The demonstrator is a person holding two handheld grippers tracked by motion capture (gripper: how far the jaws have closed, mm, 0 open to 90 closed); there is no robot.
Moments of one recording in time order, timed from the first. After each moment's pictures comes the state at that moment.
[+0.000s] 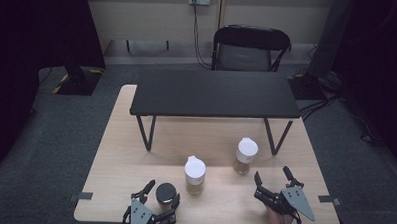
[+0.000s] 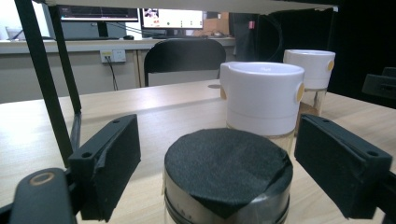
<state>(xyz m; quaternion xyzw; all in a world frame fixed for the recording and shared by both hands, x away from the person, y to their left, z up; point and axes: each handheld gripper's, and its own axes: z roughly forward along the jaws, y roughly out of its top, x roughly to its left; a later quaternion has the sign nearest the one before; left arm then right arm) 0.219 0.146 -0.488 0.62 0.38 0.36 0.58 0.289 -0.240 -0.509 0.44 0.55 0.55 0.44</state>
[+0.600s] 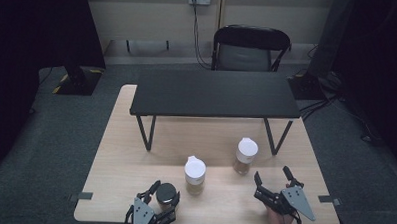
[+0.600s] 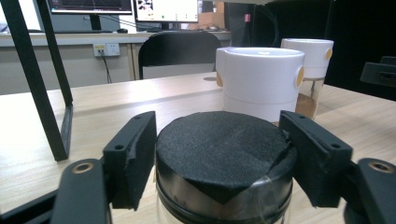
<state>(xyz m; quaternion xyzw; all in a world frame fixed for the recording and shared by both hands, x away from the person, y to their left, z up) 0.222 0.144 -0.496 0.63 0.38 0.35 0.58 0.289 -0.240 -0.509 0.44 0.55 0.55 0.44</state>
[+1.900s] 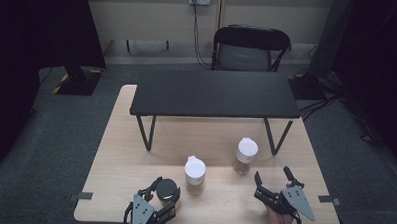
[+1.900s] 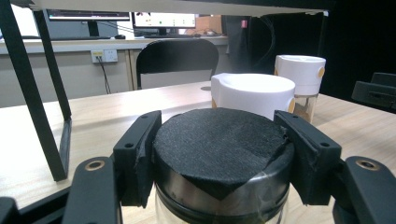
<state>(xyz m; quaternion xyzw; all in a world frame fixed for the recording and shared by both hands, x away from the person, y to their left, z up) 0.225 0.142 -0.473 0.63 0.38 0.35 0.58 0.289 -0.240 -0.509 0.44 0.55 0.55 0.45</state>
